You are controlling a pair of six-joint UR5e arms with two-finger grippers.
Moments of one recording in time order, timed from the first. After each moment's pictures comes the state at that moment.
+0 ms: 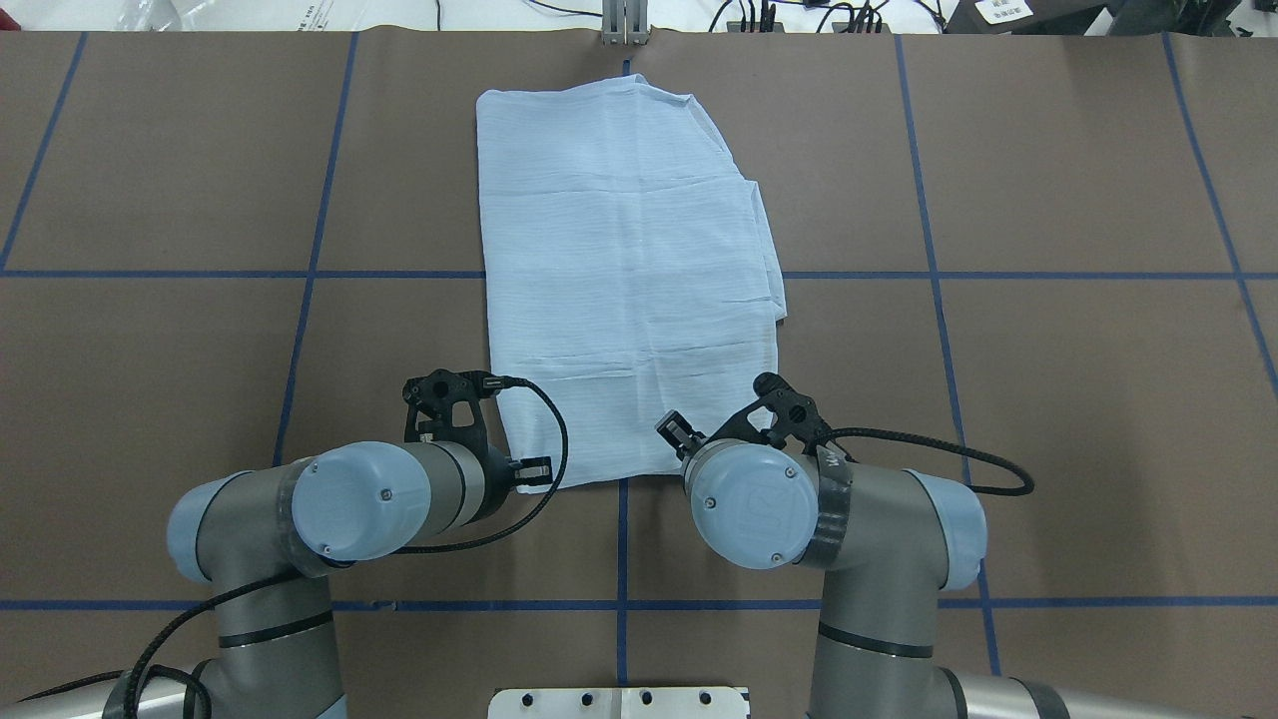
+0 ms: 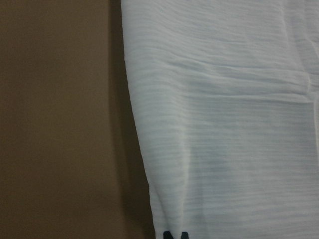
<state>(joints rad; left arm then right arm) -0.30 -1.99 -1.81 -1.94 -1.54 -1.46 0.25 -1.04 1.80 -1.55 1.43 2.23</state>
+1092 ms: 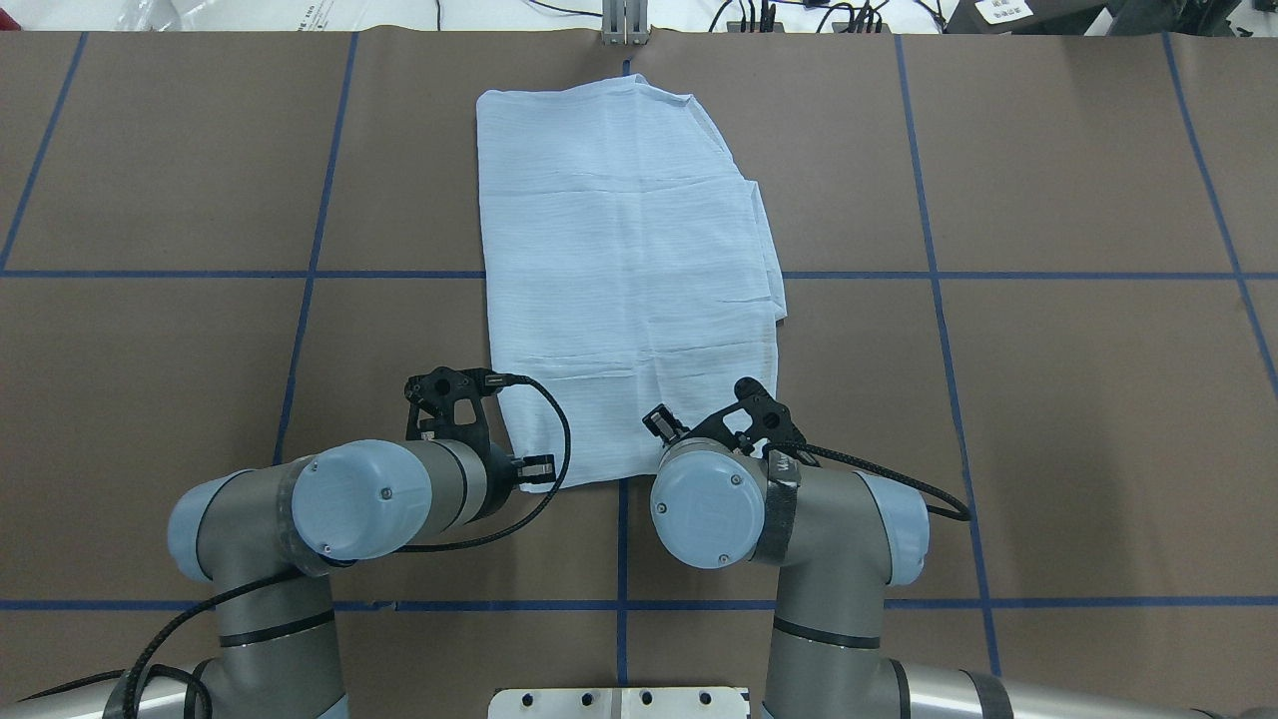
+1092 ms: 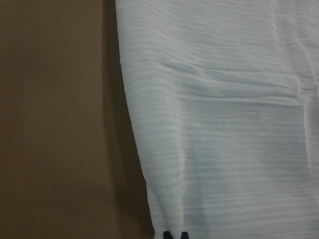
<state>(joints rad) -0.30 -1.99 -1.81 -1.94 -1.54 -1.46 0.25 -0.98 1.71 -1.54 1.38 2.30</state>
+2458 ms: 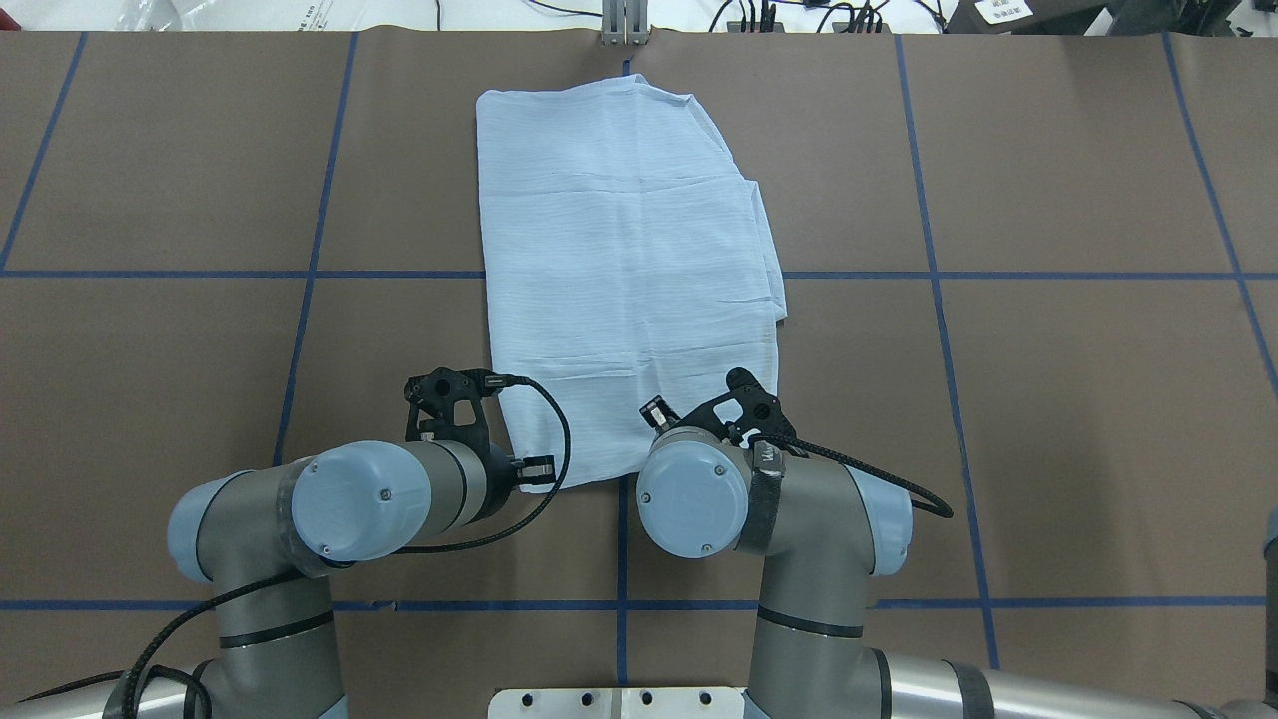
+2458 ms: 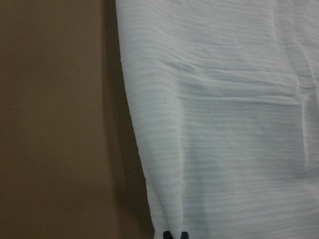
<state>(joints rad) -0.30 -1.99 -1.81 -1.95 -1.54 -1.46 0.26 -0.96 1.68 -1.54 1.36 2.31</state>
